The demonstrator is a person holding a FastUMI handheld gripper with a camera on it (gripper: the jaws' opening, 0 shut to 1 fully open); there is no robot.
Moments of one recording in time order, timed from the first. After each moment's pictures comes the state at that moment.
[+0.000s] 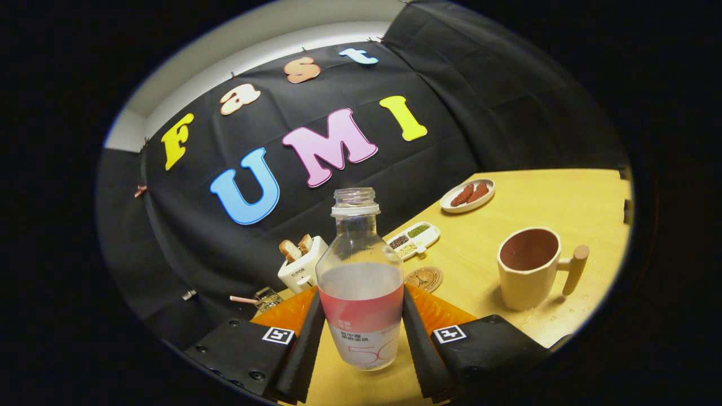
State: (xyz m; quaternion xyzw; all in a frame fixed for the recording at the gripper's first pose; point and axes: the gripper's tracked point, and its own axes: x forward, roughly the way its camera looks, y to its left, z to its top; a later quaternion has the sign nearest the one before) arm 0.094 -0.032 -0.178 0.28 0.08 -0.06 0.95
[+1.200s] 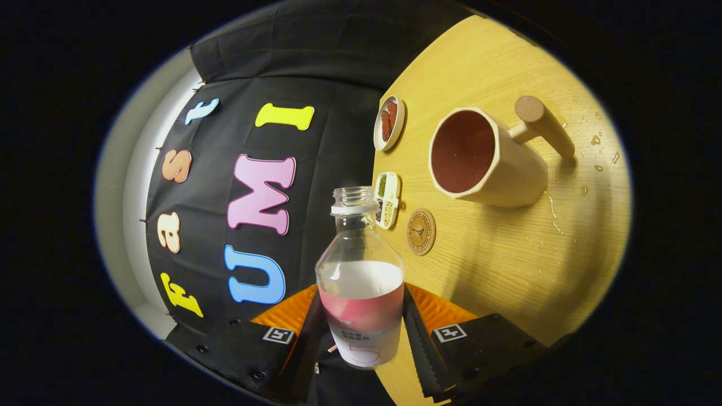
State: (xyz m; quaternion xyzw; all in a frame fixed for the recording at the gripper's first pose) arm 0.094 -0.078 -0.195 0.64 0.11 -0.11 0.75
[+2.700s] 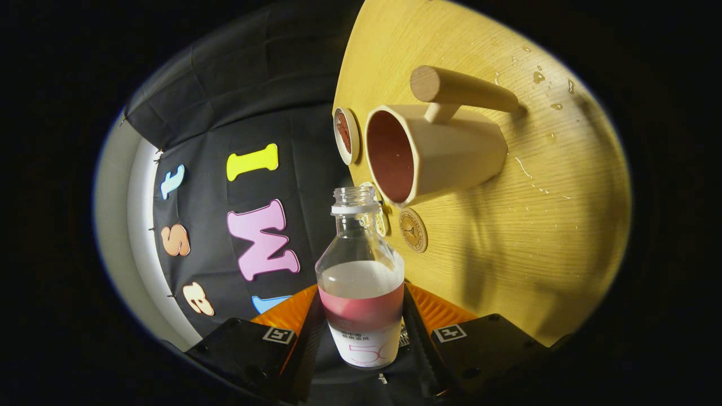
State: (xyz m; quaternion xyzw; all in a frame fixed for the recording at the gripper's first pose) arm 0.091 -0.102 -0.205 0.77 0.07 -0.14 0.62
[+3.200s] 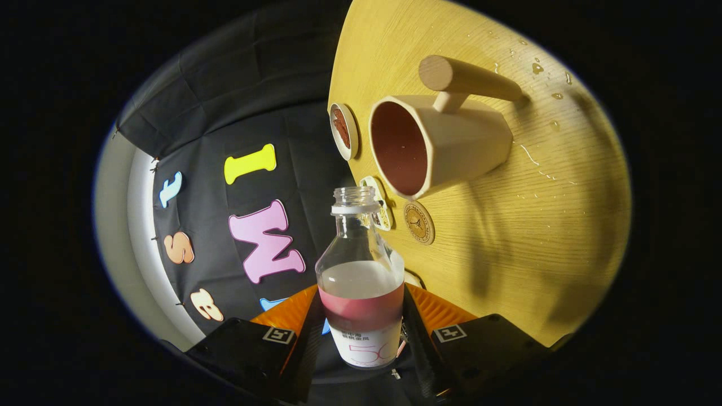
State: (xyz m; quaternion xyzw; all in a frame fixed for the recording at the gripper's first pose) arm 0.095 -0.103 -0.192 0.79 0.09 -0.12 0.59
